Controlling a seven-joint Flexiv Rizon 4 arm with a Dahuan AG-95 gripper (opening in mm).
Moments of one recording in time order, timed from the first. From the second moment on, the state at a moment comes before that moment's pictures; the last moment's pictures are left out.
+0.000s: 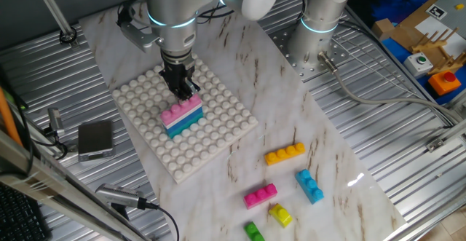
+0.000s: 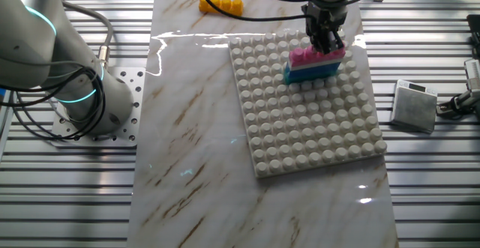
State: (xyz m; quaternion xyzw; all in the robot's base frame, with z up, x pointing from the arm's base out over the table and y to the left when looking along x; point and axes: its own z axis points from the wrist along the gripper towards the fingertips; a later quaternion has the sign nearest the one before) arm 0.529 0.075 0.159 -0.17 0.98 0.03 0.06
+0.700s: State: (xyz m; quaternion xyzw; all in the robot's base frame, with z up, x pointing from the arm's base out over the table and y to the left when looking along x) arm 0.550 0.078 0.171 -0.17 0.98 0.03 0.05
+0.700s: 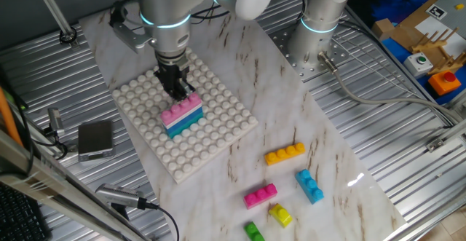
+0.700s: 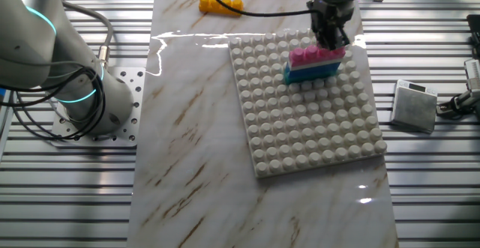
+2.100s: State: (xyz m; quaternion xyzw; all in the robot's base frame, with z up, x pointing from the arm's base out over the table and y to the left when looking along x) arm 0.561 0.087 0.159 -0.18 0.98 0.02 0.05
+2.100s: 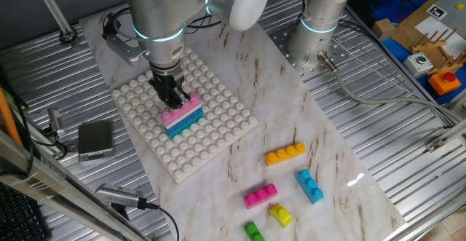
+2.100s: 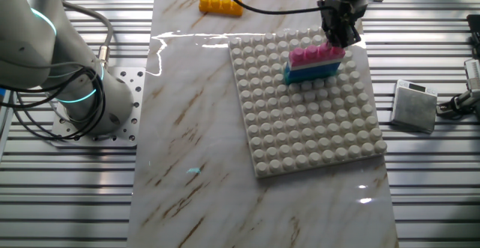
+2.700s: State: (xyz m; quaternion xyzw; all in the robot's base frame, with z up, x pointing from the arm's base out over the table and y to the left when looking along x) arm 0.543 0.084 0.167 -0.19 0.98 0.01 0.05
